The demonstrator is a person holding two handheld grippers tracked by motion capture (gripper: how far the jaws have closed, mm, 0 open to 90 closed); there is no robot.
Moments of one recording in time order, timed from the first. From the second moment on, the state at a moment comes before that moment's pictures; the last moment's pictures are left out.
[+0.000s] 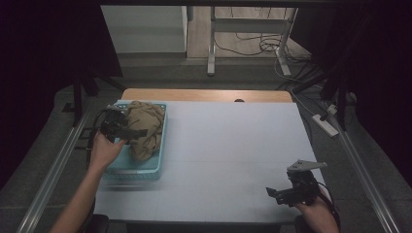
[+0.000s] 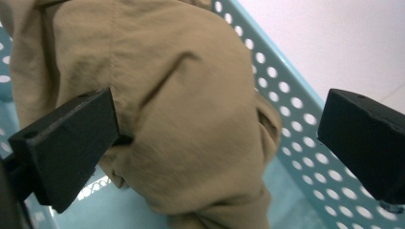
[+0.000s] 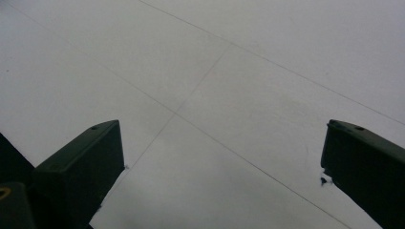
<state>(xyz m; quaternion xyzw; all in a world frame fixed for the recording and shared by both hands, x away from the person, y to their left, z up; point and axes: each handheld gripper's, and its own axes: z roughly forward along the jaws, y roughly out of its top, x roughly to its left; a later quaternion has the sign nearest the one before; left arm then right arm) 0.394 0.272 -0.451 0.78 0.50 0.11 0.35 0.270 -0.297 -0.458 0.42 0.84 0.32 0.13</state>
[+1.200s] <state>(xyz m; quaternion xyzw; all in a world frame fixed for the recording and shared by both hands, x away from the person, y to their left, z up) 0.446 0.259 -0.510 0.78 0.57 0.09 0.24 0.270 -0.295 -0.459 0.42 0.84 0.32 0.13</state>
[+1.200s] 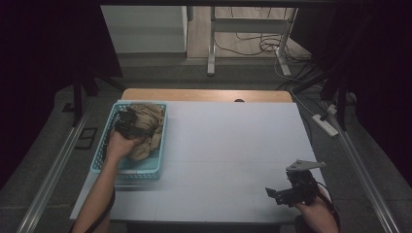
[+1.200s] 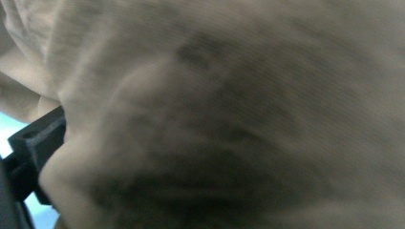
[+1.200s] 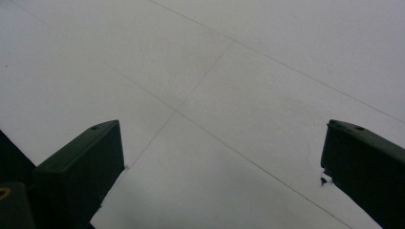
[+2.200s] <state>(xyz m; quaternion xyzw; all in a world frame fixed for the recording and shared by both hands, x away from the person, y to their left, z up) 0.423 0.270 -0.460 0.75 0.58 0.09 0.29 0.269 -0.295 -0.458 0.41 0.84 0.32 0.13</state>
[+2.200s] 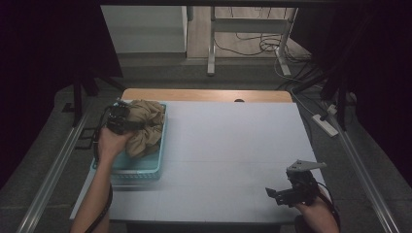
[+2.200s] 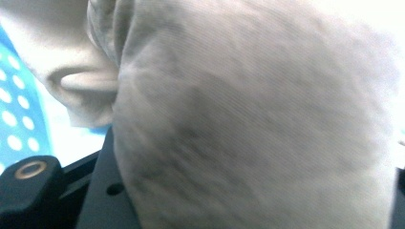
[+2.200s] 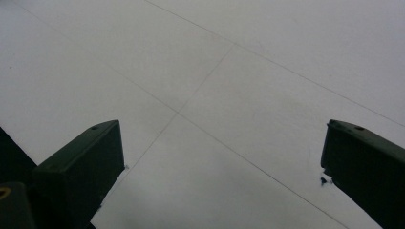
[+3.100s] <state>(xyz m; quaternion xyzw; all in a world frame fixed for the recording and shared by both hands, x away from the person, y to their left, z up) 0.392 0.263 -0.391 0.75 0.52 0.14 0.38 0.268 -0.297 -0.457 0.41 0.84 0.33 0.13</state>
